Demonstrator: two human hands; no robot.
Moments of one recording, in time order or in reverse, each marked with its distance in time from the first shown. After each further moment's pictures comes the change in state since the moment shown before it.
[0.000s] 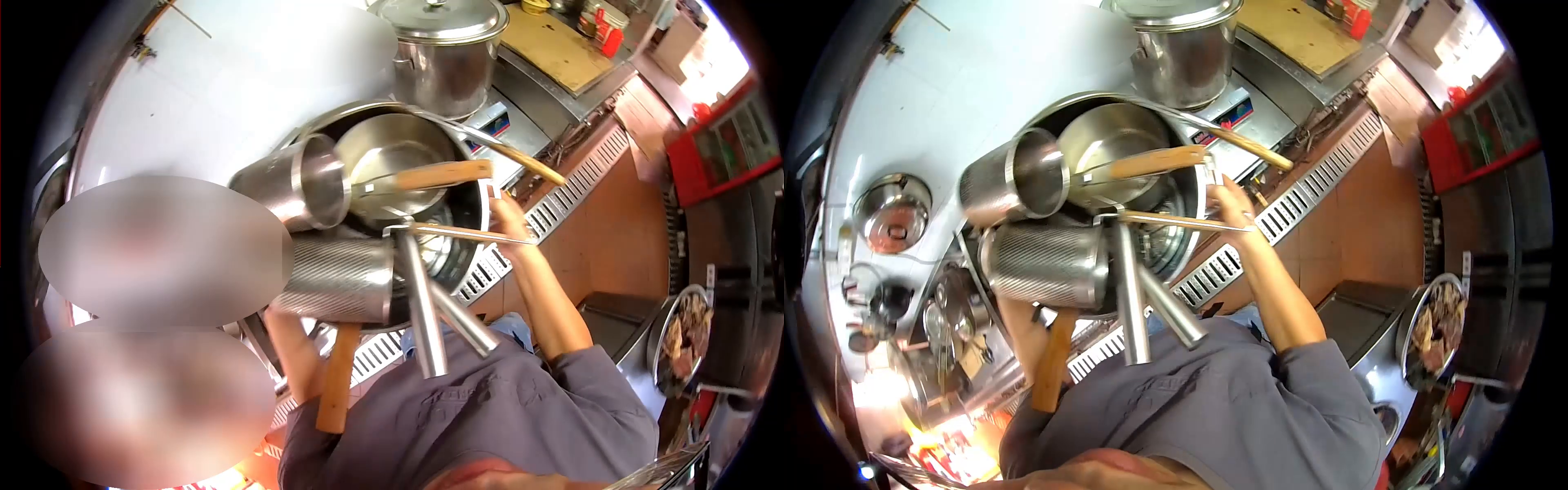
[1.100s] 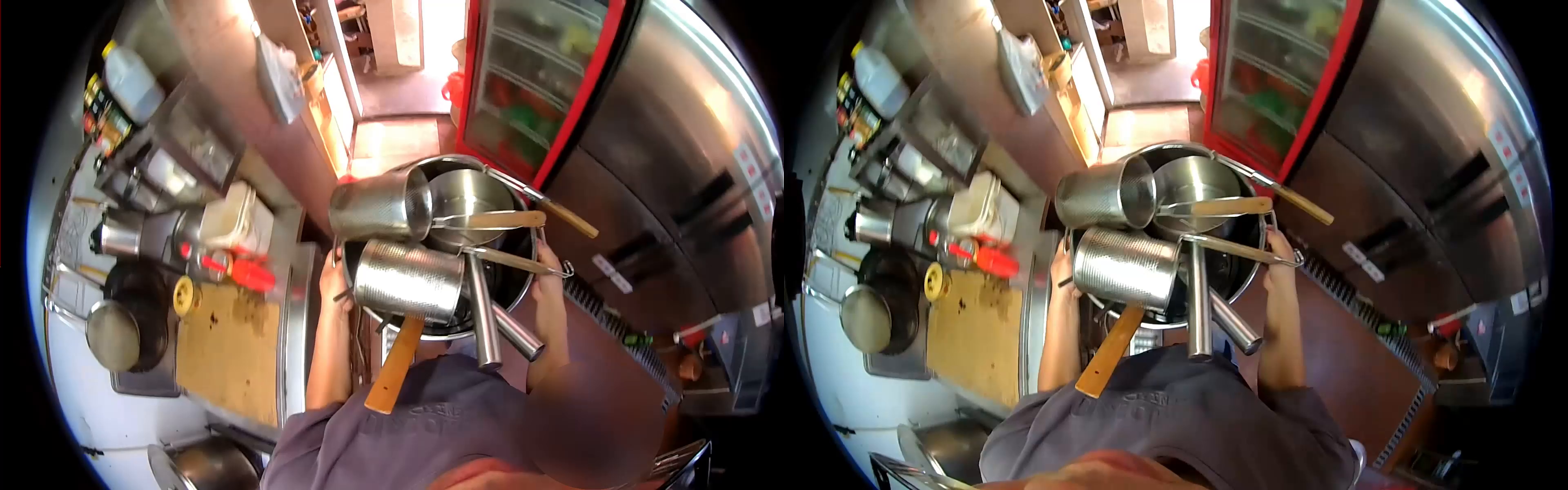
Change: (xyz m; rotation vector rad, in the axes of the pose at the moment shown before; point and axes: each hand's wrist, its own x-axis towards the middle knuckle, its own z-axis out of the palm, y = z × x) left_hand 0.003 0.150 1.342 -0.492 -1.038 -0.569; right_hand 0.055 -0.504 -0.950 0.422 1.036 -0.721
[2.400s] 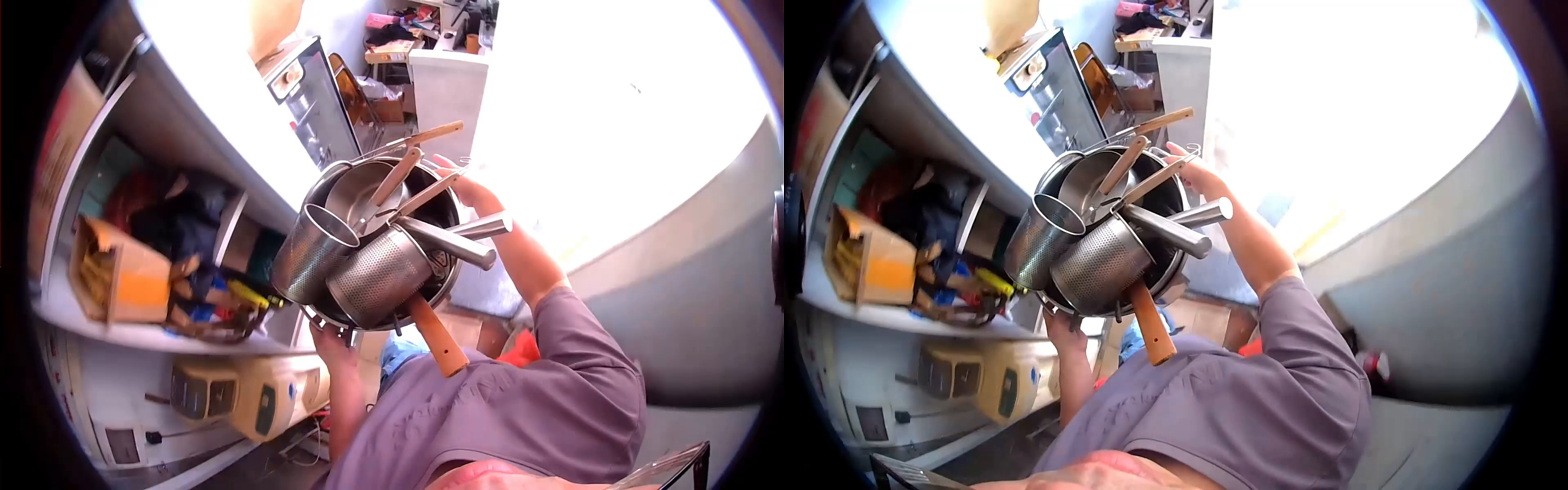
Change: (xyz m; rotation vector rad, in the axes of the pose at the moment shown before) left_hand 1.229 0.237 0.405 -0.202 0.692 0.212; right_hand 1.515 0.091 0.860 -0.649 -0.895 0.353
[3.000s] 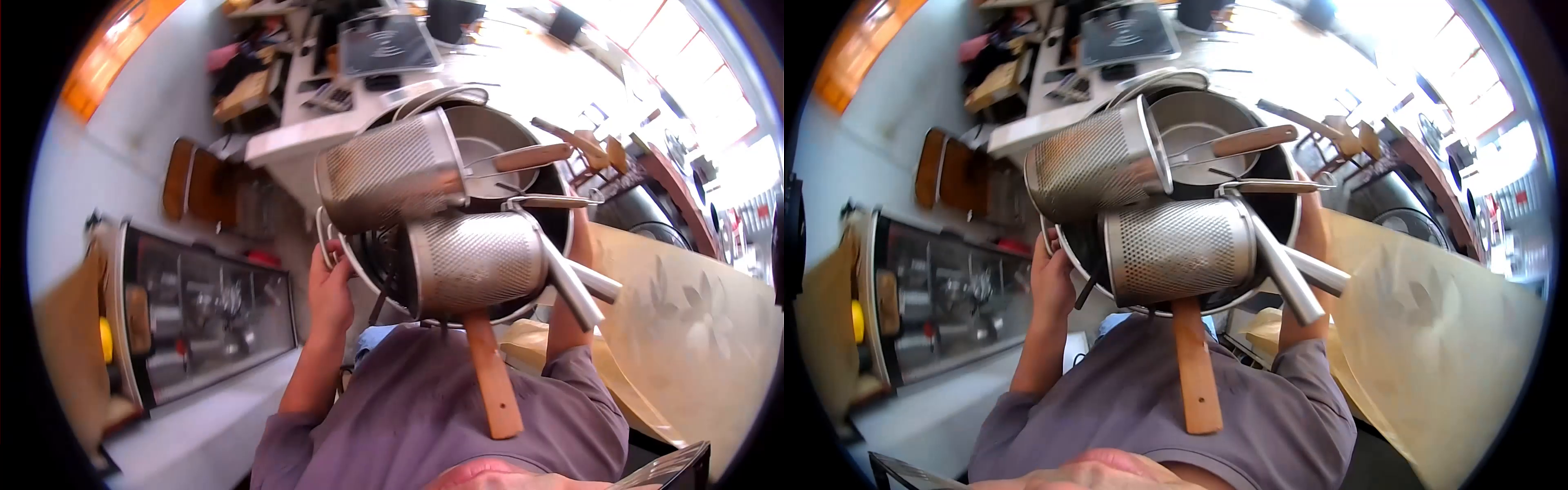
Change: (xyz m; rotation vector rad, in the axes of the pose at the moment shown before) left_hand 0.199 -0.080 0.519 0.425 -0.837 -0.123; right_hand -0.081 -0.016 -0.329 0.501 1.022 -0.436
